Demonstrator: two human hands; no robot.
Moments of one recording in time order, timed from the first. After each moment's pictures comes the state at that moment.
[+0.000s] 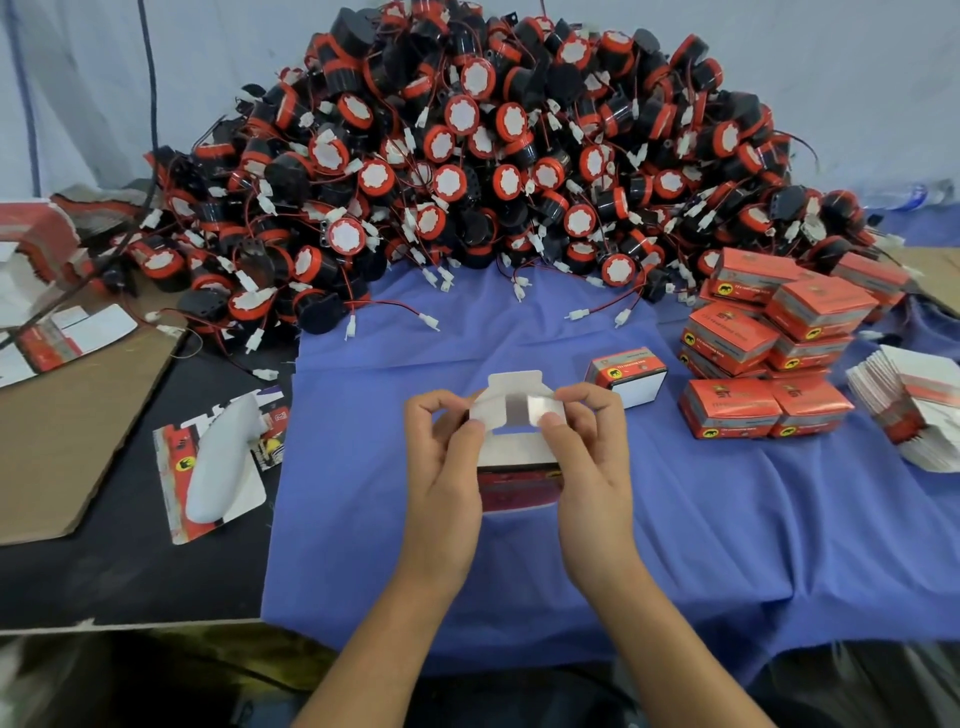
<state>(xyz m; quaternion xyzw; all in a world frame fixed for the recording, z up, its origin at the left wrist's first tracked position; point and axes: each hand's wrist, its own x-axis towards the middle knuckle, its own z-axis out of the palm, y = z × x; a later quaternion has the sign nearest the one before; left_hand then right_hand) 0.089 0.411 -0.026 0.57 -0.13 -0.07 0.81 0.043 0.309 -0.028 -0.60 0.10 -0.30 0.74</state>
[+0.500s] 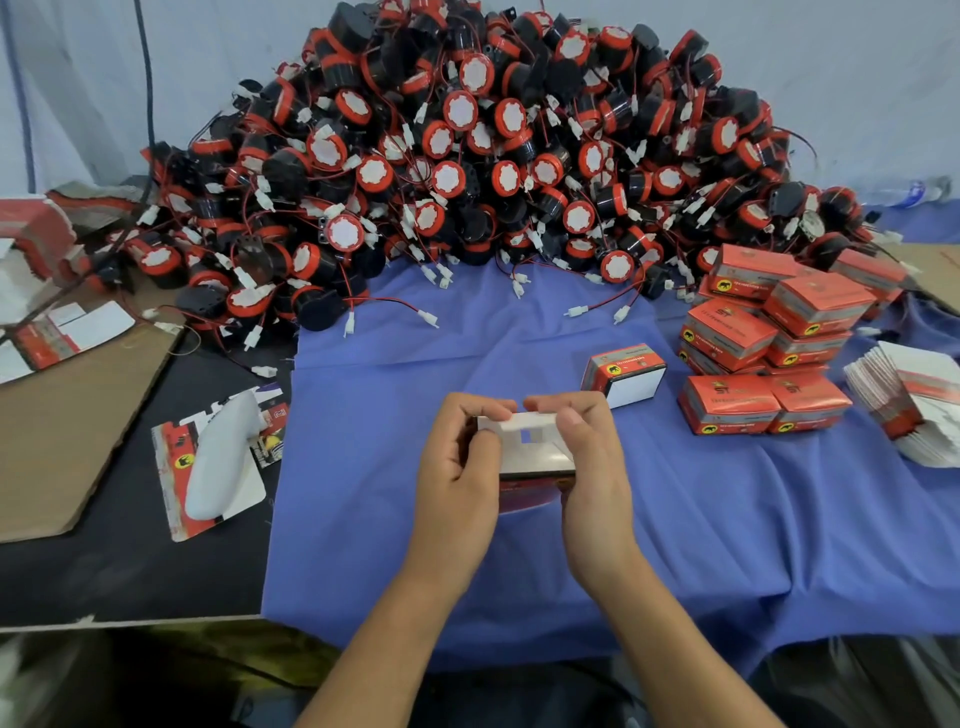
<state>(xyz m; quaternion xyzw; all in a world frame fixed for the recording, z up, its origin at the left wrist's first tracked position) 0.082 0.407 -0.024 0.63 -0.16 -0.04 0.76 0.040 0.307 -0.027 -0.63 0.11 -0.28 0.71</state>
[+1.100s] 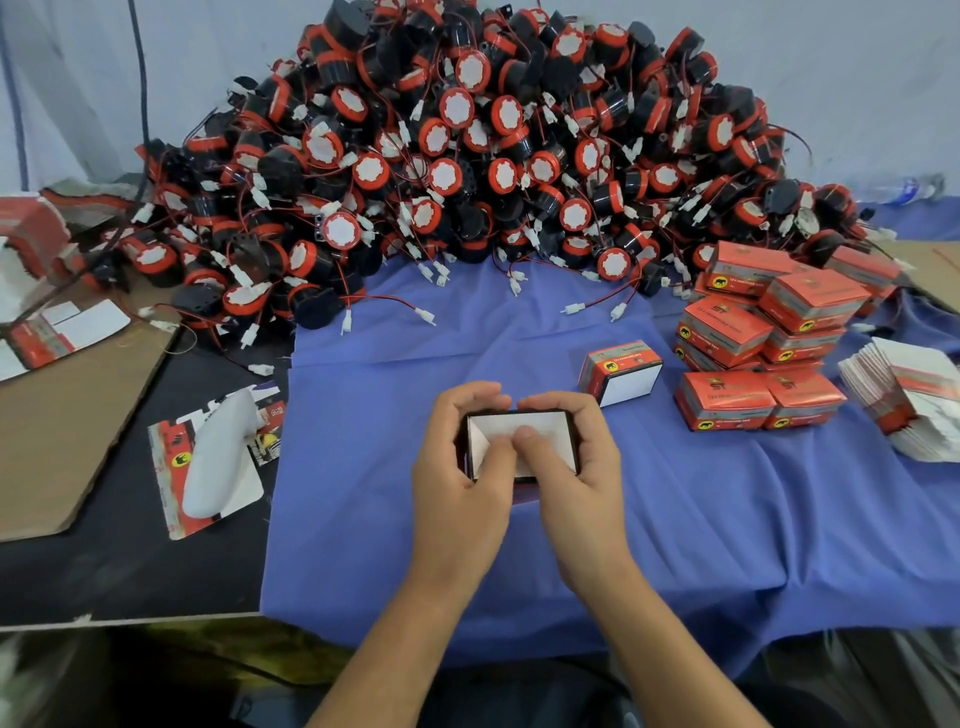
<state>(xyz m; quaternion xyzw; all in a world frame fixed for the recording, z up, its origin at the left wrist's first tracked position) 0.074 0.410 -0.021 0.63 -0.18 0.01 0.75 0.036 0.317 -0.024 -0.64 0.12 -0.30 0.69</state>
